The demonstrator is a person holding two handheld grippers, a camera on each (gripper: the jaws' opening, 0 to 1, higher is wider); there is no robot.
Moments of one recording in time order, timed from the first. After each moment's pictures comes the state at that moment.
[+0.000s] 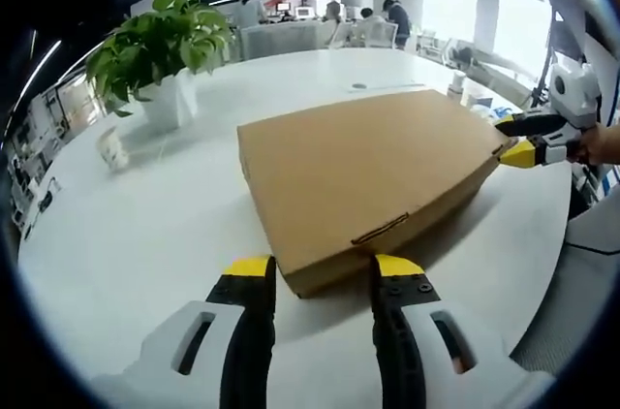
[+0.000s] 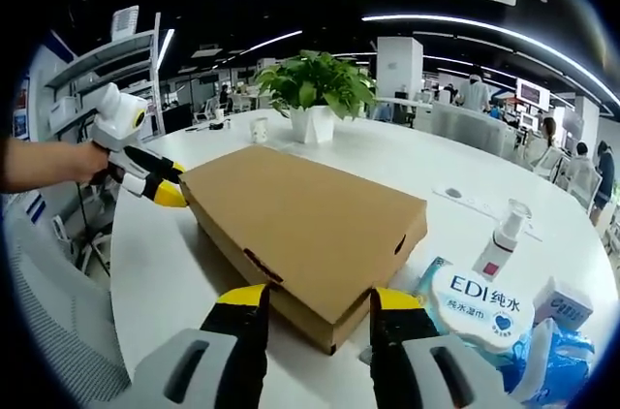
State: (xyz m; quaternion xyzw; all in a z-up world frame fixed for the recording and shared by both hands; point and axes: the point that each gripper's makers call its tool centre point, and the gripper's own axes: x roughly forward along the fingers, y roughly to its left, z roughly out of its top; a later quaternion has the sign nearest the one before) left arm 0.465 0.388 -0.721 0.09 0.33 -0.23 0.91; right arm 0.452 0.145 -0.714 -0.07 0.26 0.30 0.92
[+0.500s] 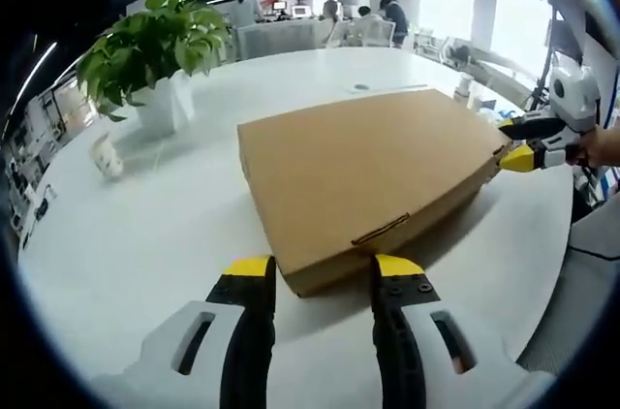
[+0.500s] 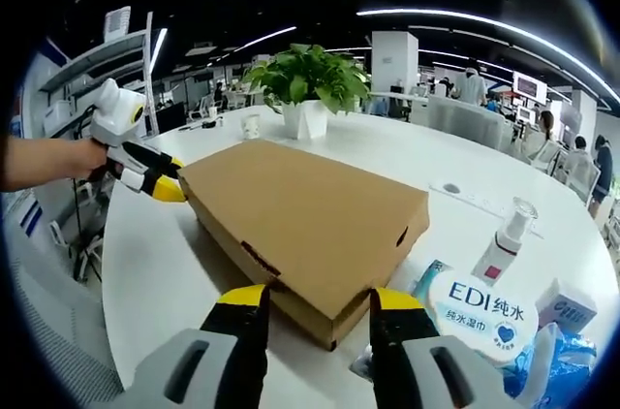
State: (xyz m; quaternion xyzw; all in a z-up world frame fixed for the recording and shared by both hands) left arm 0.486 0.386 -0.721 0.09 0.34 -0.24 0.91; right arm 0.468 0.144 -0.722 -0.07 0.27 0.29 0.92
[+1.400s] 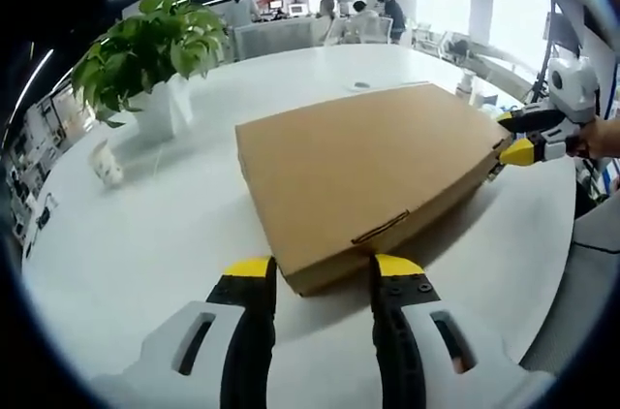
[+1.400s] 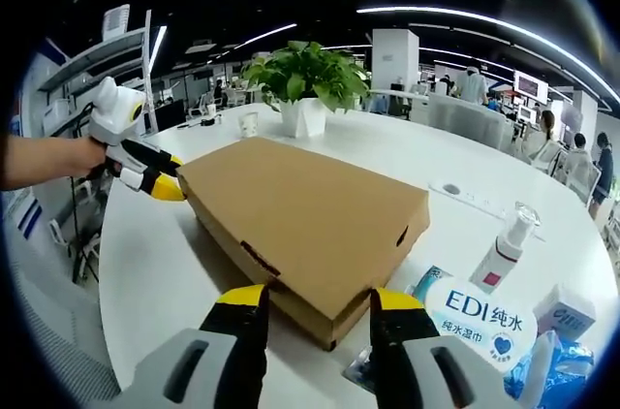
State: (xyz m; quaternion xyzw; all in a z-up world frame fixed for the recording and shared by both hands) left arm 0.491 0.386 -0.721 0.10 0.34 -0.24 0.91; right arm 0.474 0.144 -0.722 -0.07 0.28 0.29 0.91
